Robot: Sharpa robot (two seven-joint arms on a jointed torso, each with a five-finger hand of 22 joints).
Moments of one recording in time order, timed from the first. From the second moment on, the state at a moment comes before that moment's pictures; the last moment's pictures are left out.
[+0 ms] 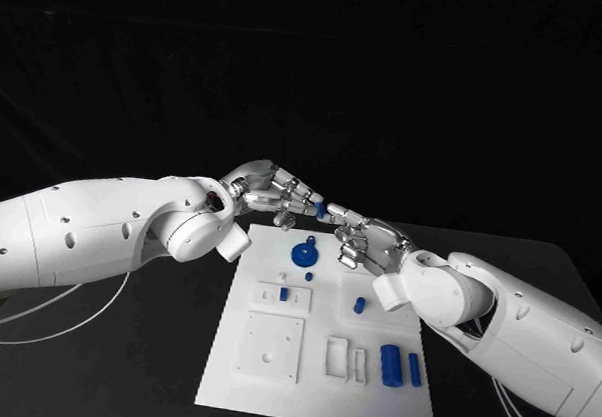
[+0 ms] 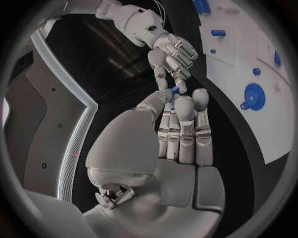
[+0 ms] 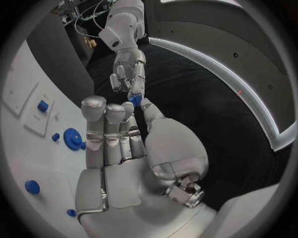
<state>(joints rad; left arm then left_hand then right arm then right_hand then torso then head) 1.32 -0.84 -0.07 1.49 -0.42 -0.19 0.14 1.39 -0.03 0.25 -0.09 0.47 1.16 0.10 0.06 0.07 1.29 0.04 0.07 0.06 1.33 -0.04 1.05 0.57 0.10 1.23 -0.06 0.45 1.31 1.04 -0.55 0.19 1.31 -0.06 -0.04 -0.01 1.18 0.09 0.00 -0.08 0.27 1.08 0.09 0.06 0.11 1.13 0.00 0.92 0.88 1.37 -0.06 0.89 1.05 0.10 1.46 -0.09 0.66 1.31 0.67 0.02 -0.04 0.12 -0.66</state>
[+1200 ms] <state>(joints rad) 1.32 -0.84 -0.07 1.49 -0.40 -0.19 0.14 1.39 -0.03 0.25 -0.09 0.47 1.16 0.10 0.06 0.07 1.29 0.04 0.07 0.06 1.33 -0.04 1.04 0.57 0.10 1.23 -0.06 0.45 1.31 1.04 -0.54 0.19 1.31 -0.07 -0.04 -0.01 1.22 0.09 0.02 -0.12 0.23 1.12 0.08 0.06 0.12 1.13 0.00 0.92 0.87 1.37 -0.06 0.89 1.05 0.10 1.46 -0.09 0.67 1.31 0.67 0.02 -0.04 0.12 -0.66</state>
